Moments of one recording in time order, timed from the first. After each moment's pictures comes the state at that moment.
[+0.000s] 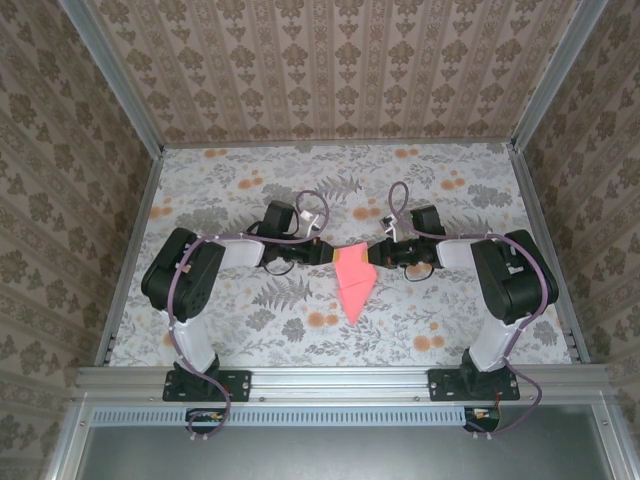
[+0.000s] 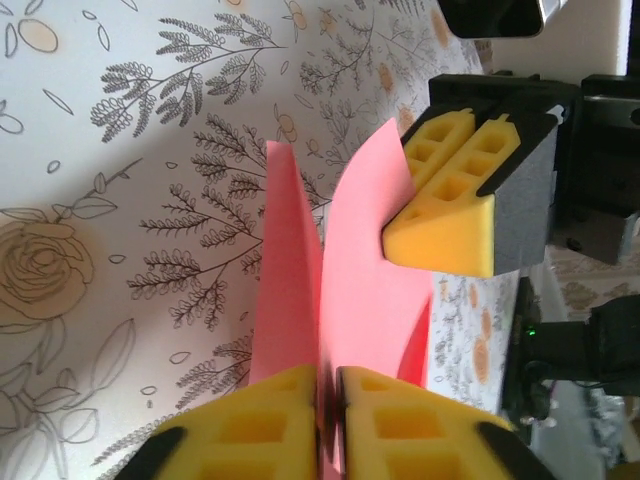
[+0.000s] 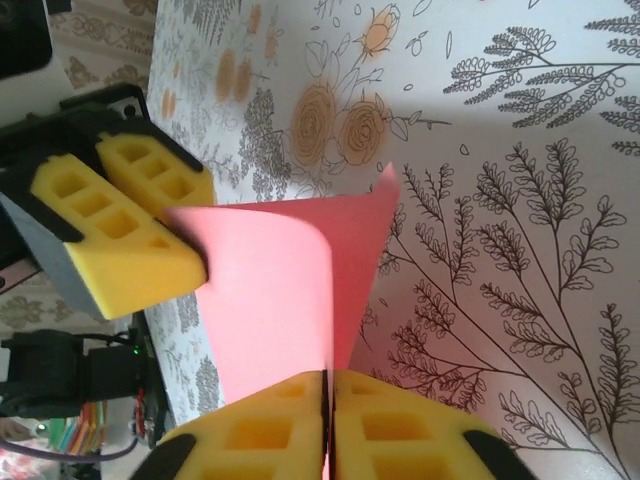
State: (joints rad) left arm -0.54 1.84 0.90 0.14 0.88 -0.40; right arm 0.23 1.76 0.76 0.08 -0.91 0.39
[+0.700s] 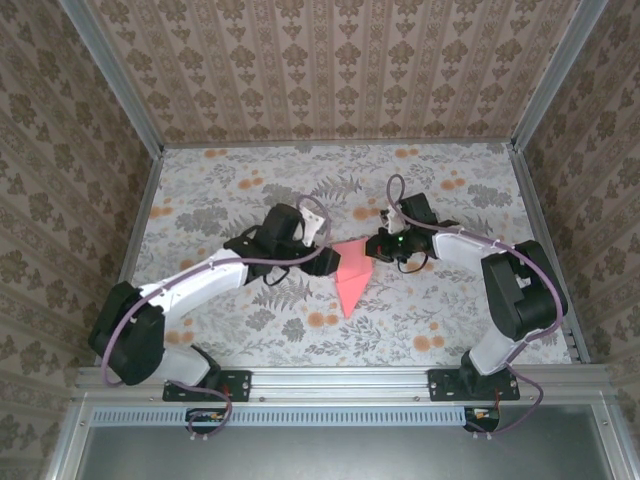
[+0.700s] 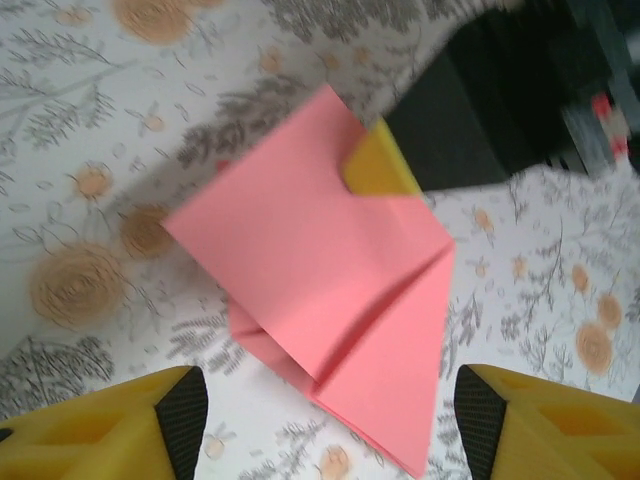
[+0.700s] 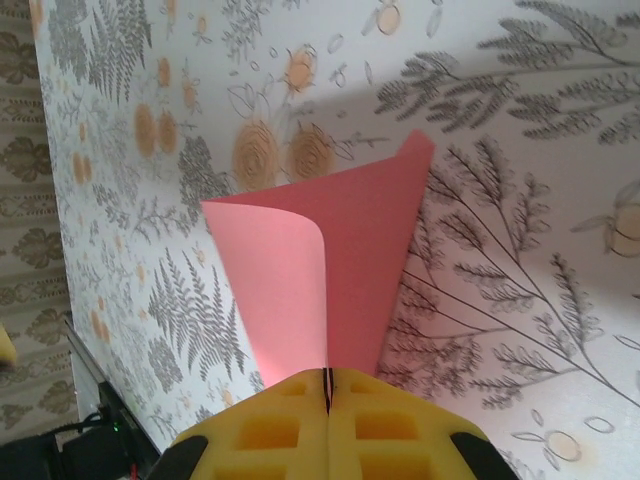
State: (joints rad) left arm -0.77 1.39 0.90 -0.29 0.29 -0.25; right arm 0.32 1.66 0.93 -0.25 -0.61 0.58
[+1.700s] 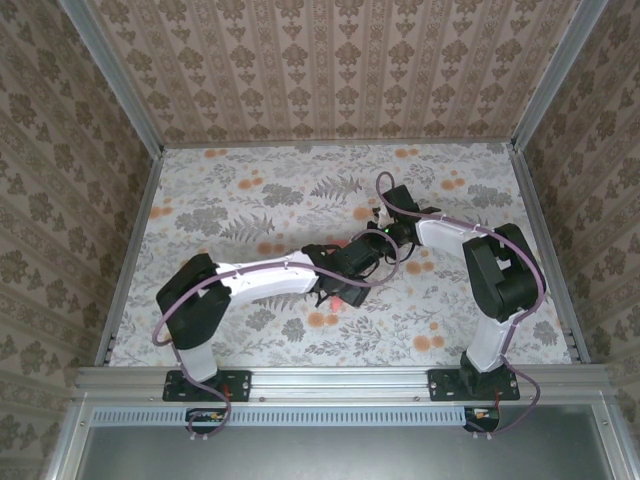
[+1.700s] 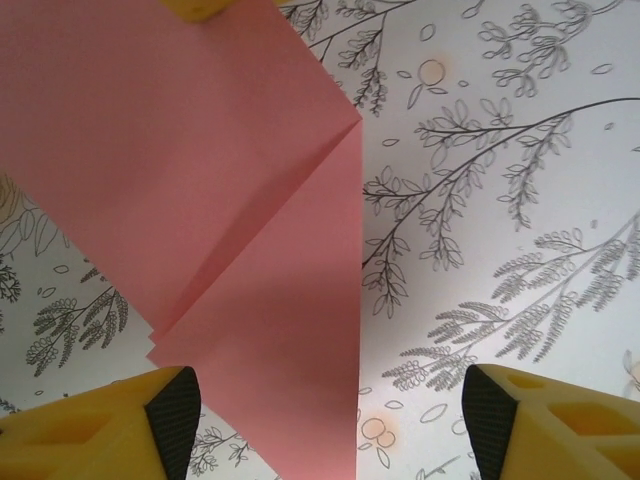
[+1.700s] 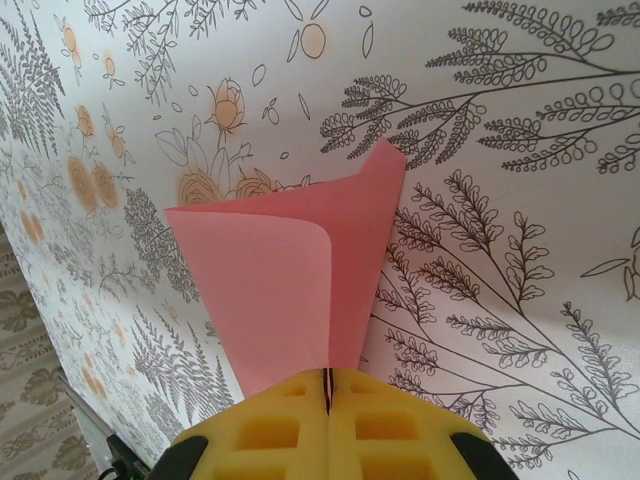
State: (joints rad) left arm -1.11 1.78 1.23 -0.64 -0.18 -0.40; right arm 0.36 1.81 1.09 -0.37 -0.53 0.71
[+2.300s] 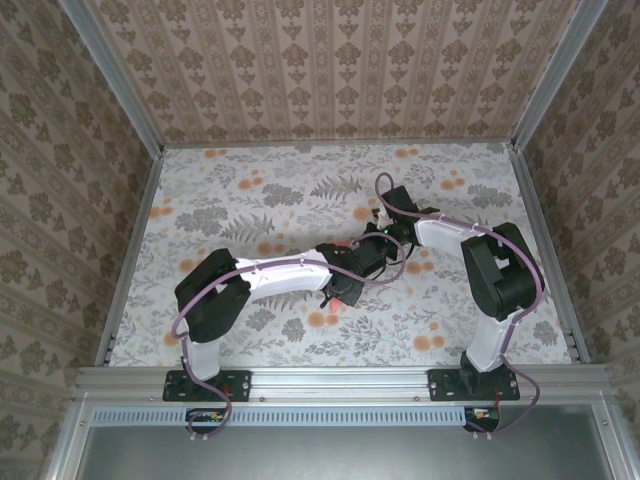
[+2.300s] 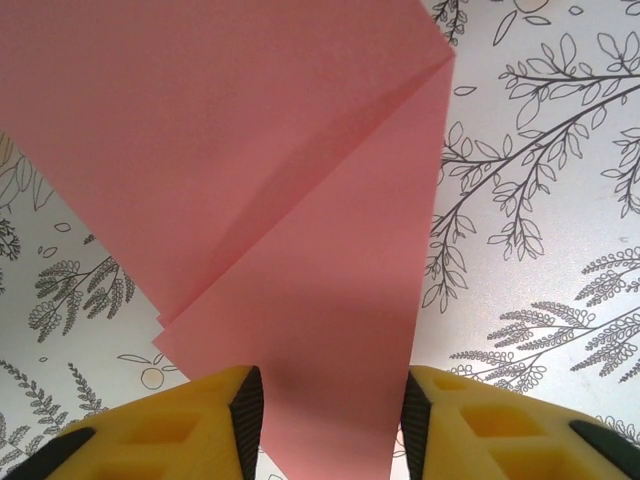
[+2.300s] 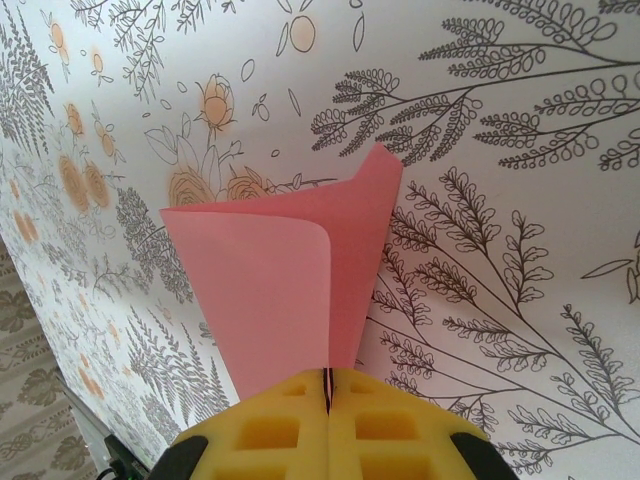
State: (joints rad) left arm -1.12 1.88 1.30 -0.75 -0.22 -0.46; right arm 0.37 1.82 1.09 -0.37 -0.53 0.71
